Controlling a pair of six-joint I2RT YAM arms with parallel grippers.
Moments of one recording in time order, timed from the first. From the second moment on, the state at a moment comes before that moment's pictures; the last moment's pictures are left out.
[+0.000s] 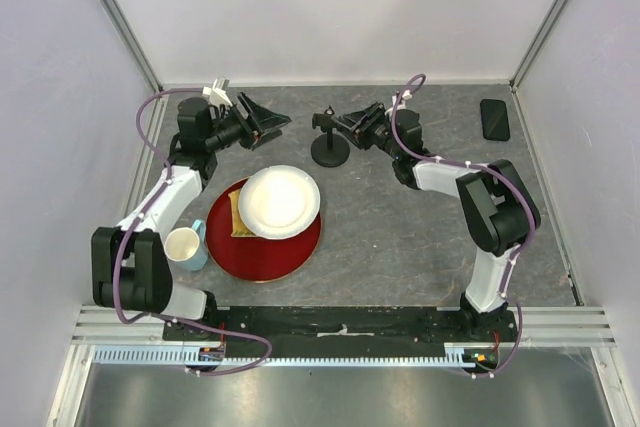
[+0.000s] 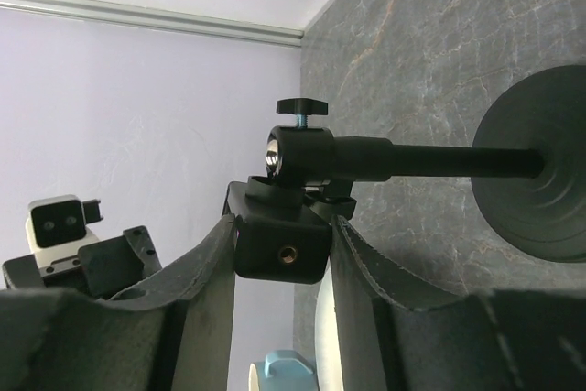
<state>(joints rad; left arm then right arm) -0.11 1.42 1.00 0.20 0.71 -0.95 0.42 1.89 1.08 0.69 -0.27 1.27</state>
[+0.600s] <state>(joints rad) -0.15 1.59 1.06 0.22 0.88 -1.01 0.28 1.57 0.90 0.39 -0.57 1.04</state>
